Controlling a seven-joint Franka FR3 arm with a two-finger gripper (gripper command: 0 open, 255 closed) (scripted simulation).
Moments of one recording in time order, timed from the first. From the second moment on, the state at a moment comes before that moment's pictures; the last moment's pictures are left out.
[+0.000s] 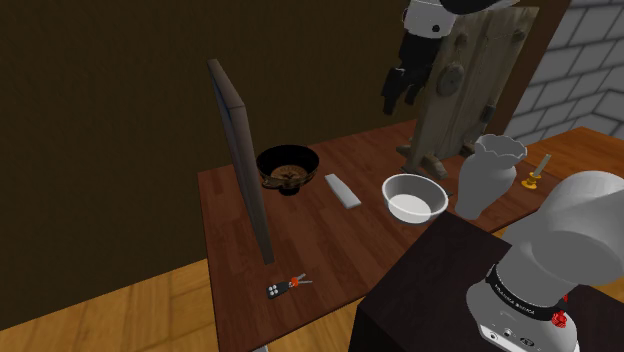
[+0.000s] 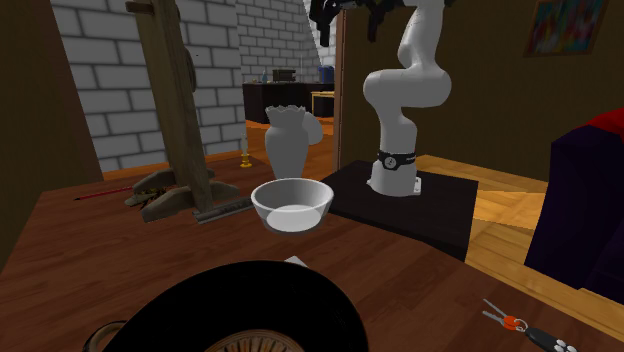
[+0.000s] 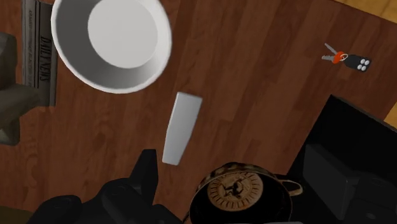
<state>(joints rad) -0.02 -0.66 -0.02 -2.35 0.02 1.82 -0.02</state>
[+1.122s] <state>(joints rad) -0.06 -0.13 0.00 -2.36 0.01 2.29 0.11</state>
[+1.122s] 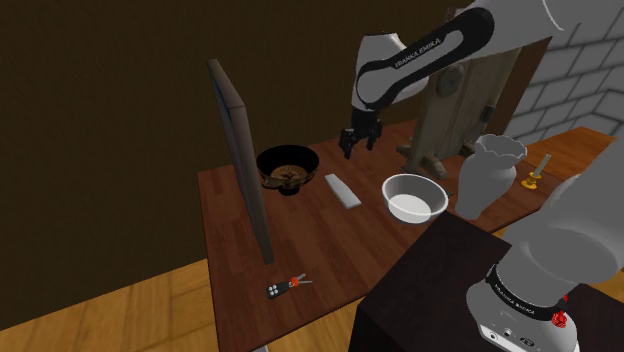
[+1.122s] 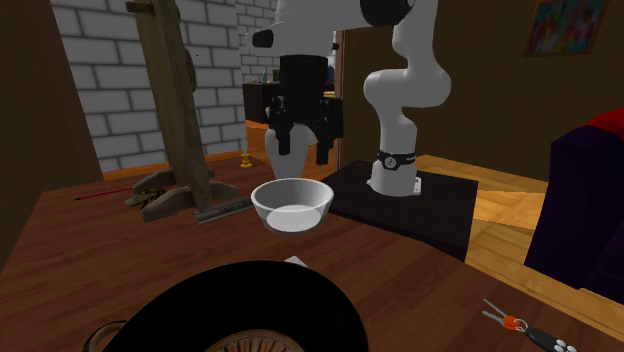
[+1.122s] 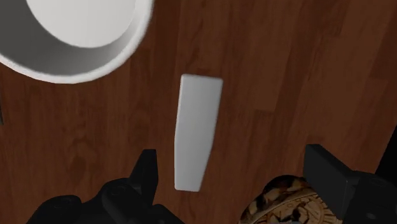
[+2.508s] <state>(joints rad) -0.08 0.56 -0.03 -2.01 0.02 2.56 0.20</state>
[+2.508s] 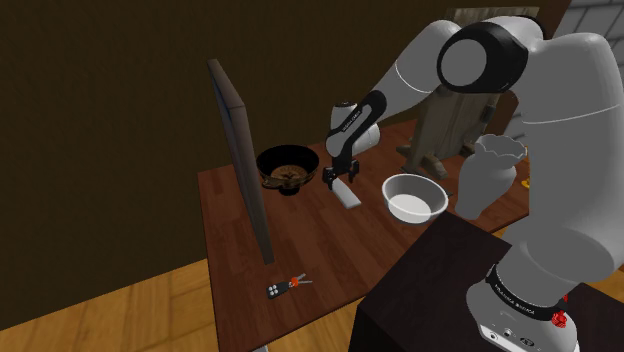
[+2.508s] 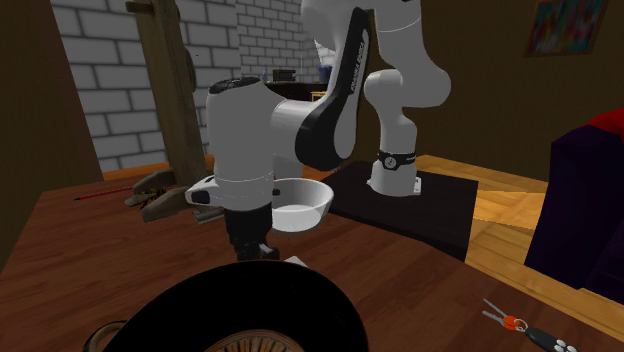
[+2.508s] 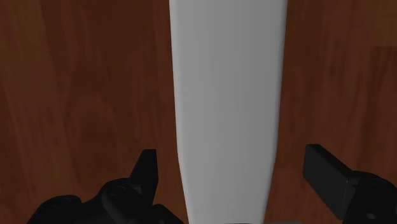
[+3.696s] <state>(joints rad) -0.08 0.56 -0.03 -2.01 0.02 2.57 0.20</state>
